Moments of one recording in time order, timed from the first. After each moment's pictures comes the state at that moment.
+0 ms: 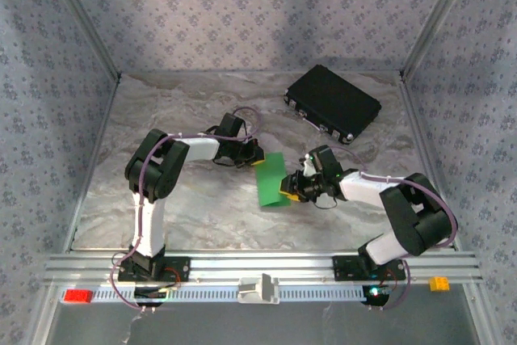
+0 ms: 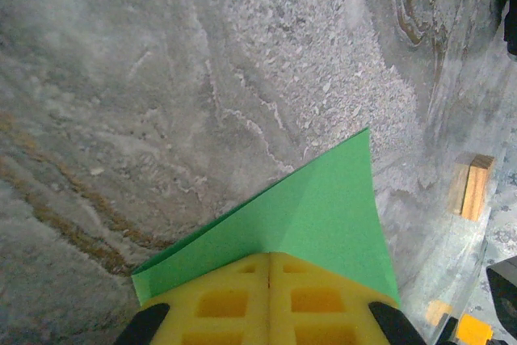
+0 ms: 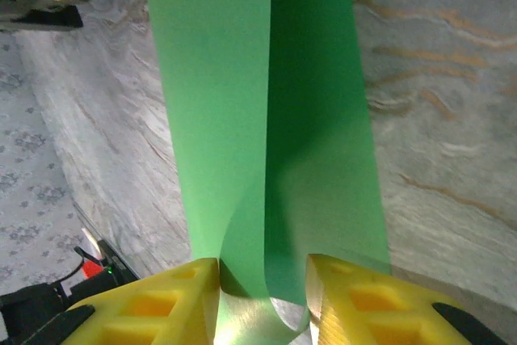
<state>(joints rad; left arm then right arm) -0.55 2.05 1.17 -0.07 0.59 -0.77 0.49 1.49 0.55 0.01 -0.63 0.88</state>
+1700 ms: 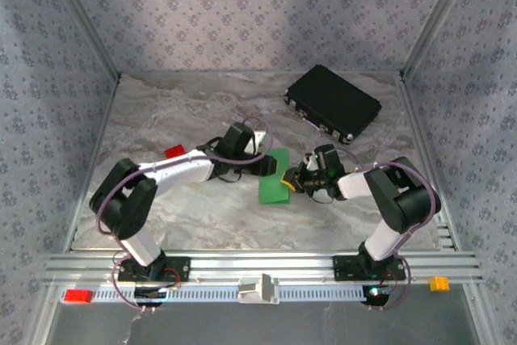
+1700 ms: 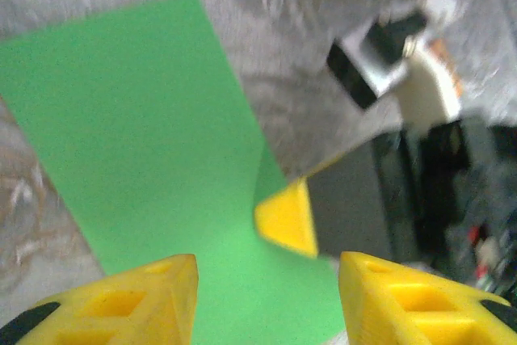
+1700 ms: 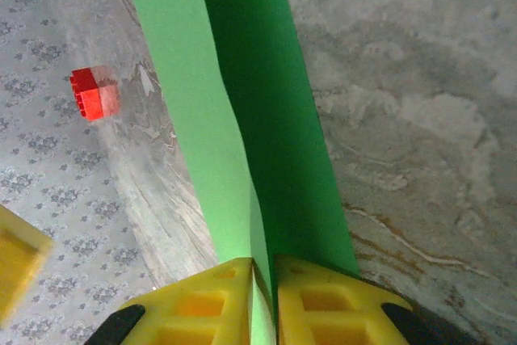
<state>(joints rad) -0.78 1.64 0.98 -0.15 0.31 -0.54 0.41 1.66 0.50 0.40 -0.65 1.10</state>
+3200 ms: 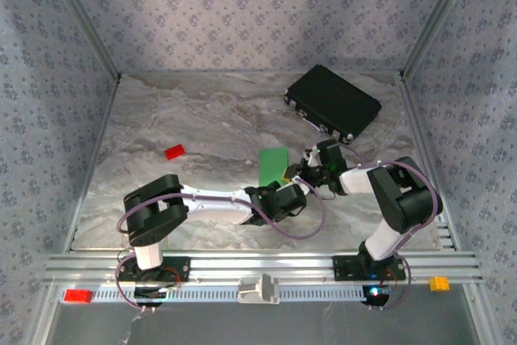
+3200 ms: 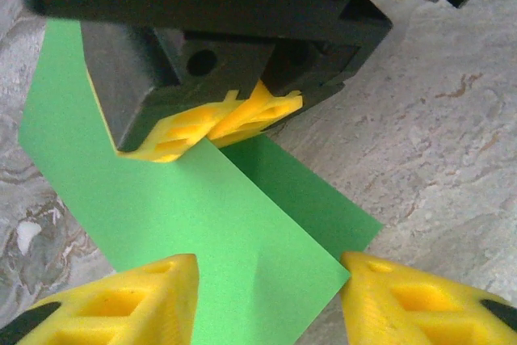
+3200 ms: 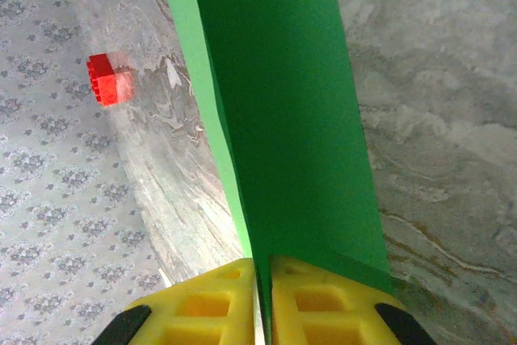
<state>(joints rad) -1.28 1.80 1.06 -0.27 -0.51 -0.11 0.38 1.65 0.54 0.32 -0.72 1.04</state>
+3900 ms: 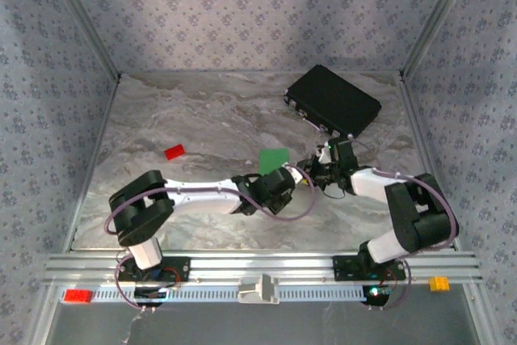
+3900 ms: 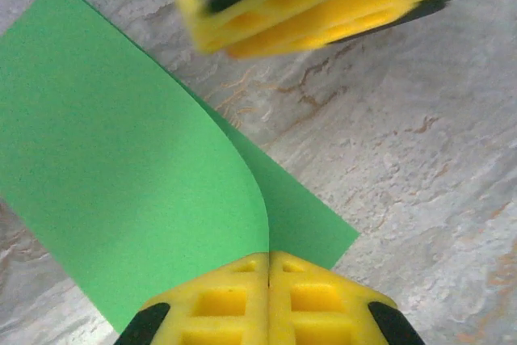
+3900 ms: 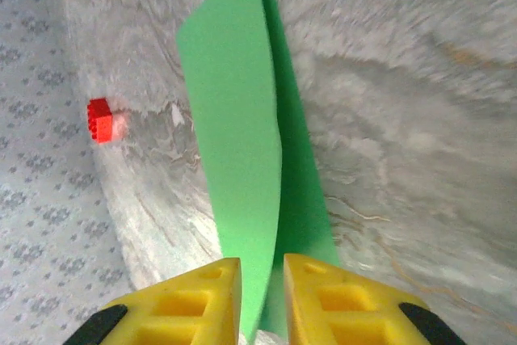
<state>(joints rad) -1.10 1.70 1.01 -0.21 -0.12 -0.23 0.27 1.42 0.54 0.05 -0.62 0.91</state>
